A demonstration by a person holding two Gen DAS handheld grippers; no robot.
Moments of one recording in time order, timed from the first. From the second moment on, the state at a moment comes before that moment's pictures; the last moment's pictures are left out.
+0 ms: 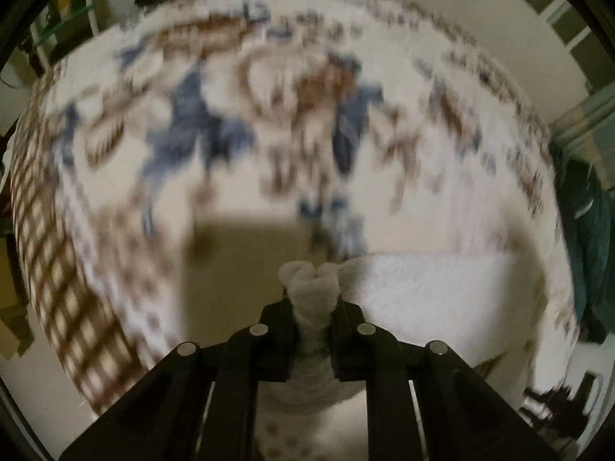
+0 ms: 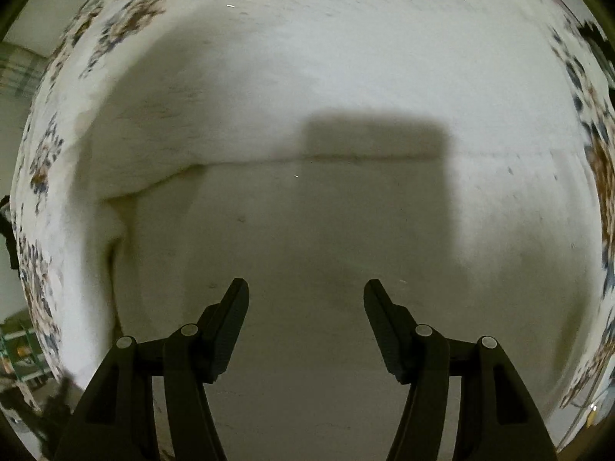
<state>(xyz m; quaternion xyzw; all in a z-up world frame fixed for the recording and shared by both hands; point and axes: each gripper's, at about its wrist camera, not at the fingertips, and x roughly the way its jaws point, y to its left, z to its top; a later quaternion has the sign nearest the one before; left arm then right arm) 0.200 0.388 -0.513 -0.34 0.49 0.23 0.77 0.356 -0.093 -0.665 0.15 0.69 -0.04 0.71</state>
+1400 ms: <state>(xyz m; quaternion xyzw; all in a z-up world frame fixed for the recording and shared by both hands) 0.340 0.395 -0.494 -0.28 0.43 0.26 0.82 0.370 -0.130 -0.682 -0.03 0.64 -0.15 0.75</state>
